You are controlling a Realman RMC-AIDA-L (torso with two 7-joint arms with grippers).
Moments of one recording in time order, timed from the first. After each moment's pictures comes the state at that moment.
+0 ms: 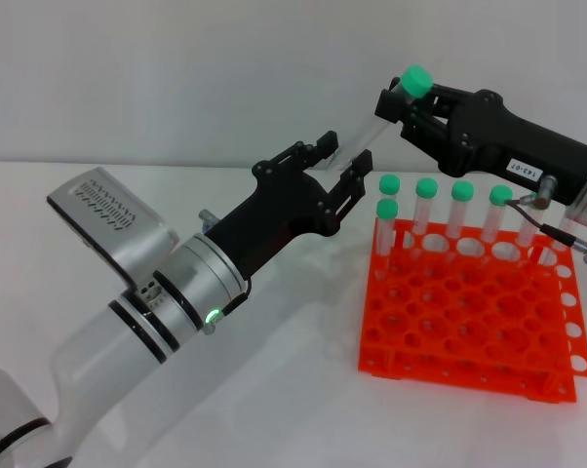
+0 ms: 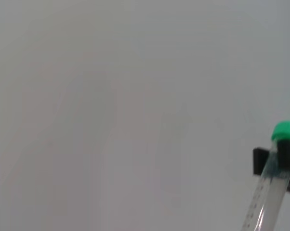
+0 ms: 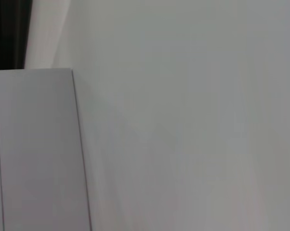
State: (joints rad) left arm -0.73 -2.09 2.78 0.19 -0.95 1.26 -0.40; right arm 0.73 1.96 -1.48 -0.48 -0.74 -1.31 1.14
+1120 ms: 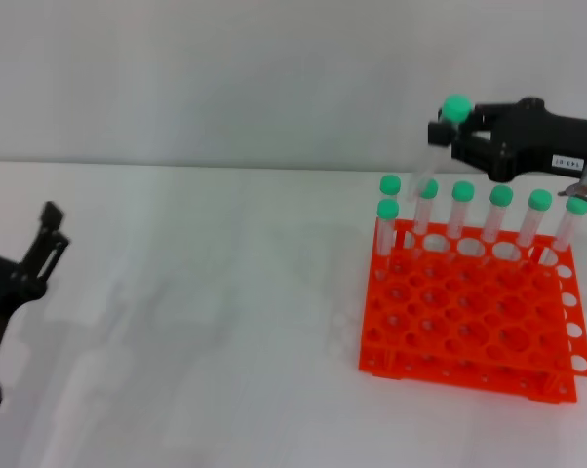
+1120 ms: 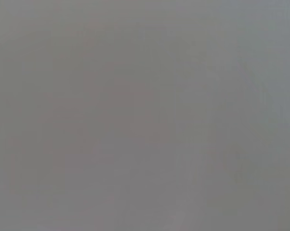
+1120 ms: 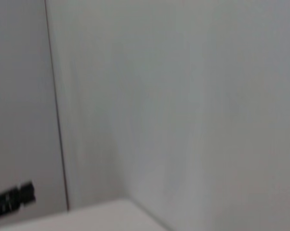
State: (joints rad) left arm -0.28 -2.08 2.39 0.15 -0.96 1.52 -0.29; right arm 0.75 1.83 -1.42 -0.58 -1.10 -1.15 1.34
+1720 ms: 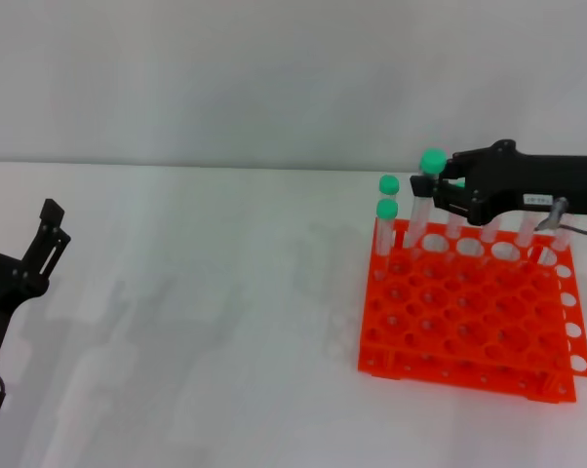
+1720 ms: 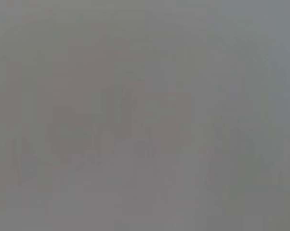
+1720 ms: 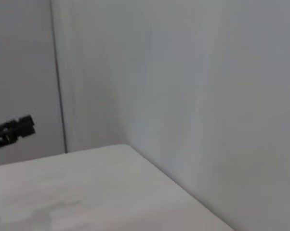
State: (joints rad) left arm -0.29 -2.08 2.38 0.15 -0.96 1.51 -0.29; right arm 0.79 1.86 -1.42 -0.58 -1.32 -1.07 1.40
